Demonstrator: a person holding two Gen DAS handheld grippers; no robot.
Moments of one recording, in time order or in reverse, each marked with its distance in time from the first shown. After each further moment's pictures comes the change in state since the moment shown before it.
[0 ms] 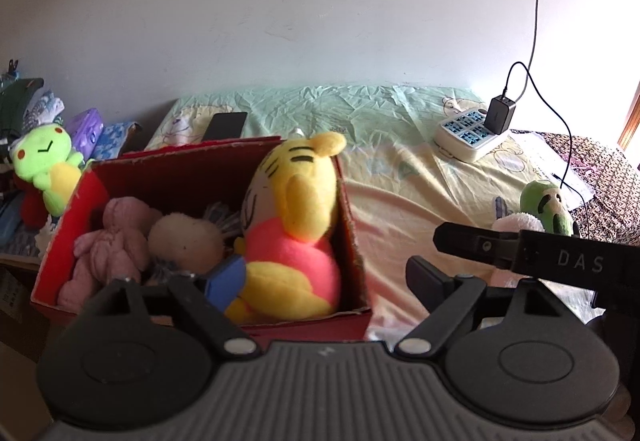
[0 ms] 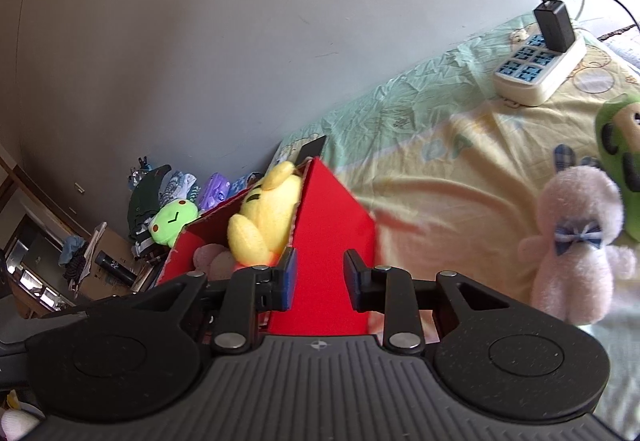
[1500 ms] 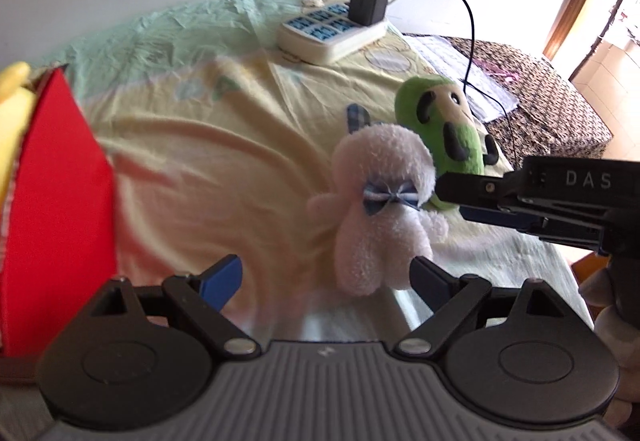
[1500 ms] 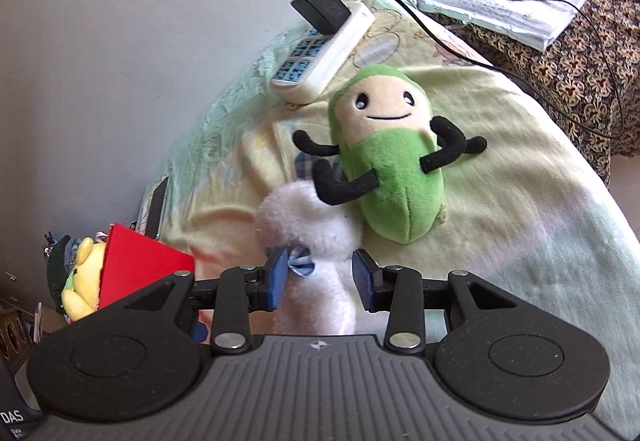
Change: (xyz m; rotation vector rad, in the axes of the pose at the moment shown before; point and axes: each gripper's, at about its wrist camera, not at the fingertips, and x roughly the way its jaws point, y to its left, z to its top) left arm 0.120 -0.140 -0.025 0.143 0.237 -0.288; right arm -0.044 -0.160 0.012 0.297 0.008 -0.261
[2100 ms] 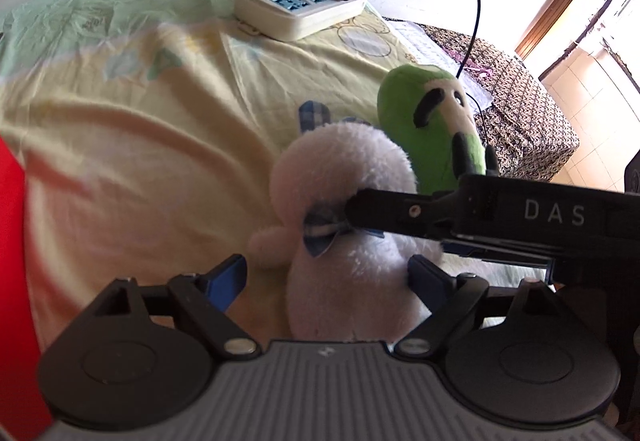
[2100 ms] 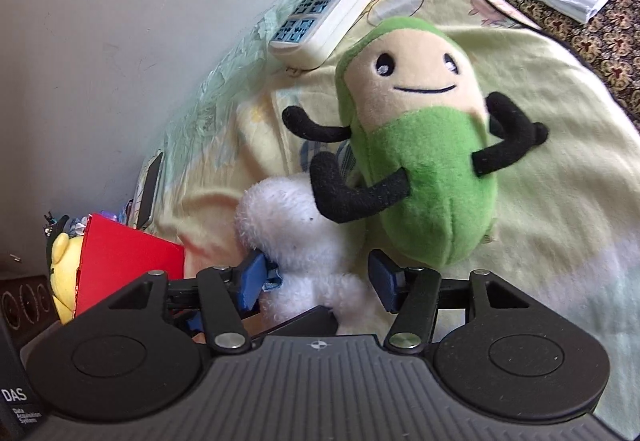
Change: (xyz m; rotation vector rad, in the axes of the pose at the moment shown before) left arm 0.064 0.012 0.027 -0.041 0.058 -0.149; right arm 0.056 -0.003 0.015 -0.016 0.112 0.043
